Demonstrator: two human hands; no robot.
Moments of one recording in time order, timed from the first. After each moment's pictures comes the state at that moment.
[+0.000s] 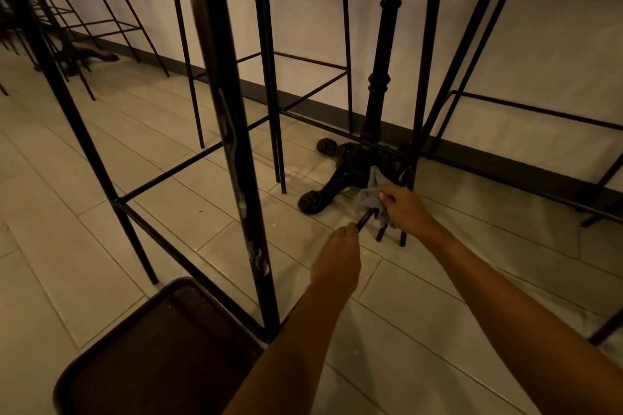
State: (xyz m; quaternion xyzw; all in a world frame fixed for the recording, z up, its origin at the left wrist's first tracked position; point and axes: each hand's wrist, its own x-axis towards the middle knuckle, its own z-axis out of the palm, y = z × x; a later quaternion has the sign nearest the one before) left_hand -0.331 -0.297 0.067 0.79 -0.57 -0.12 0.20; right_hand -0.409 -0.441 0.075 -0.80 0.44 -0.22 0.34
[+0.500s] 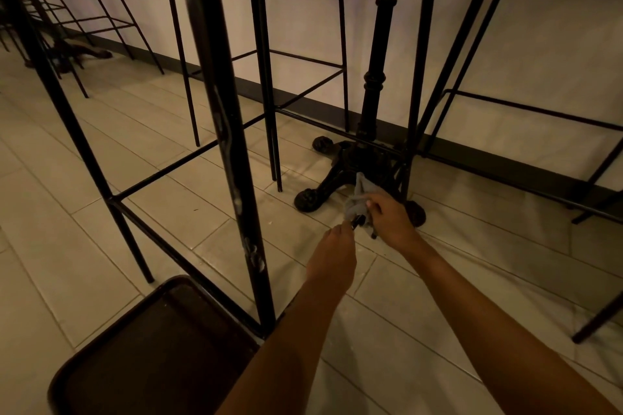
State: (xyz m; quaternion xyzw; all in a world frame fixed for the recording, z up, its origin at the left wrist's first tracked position) left_hand -0.330 -0.296 0.064 0.79 -0.58 -0.09 0.20; right_hand -0.403 -0.416 0.060 -0.80 0.41 -0.25 0.34
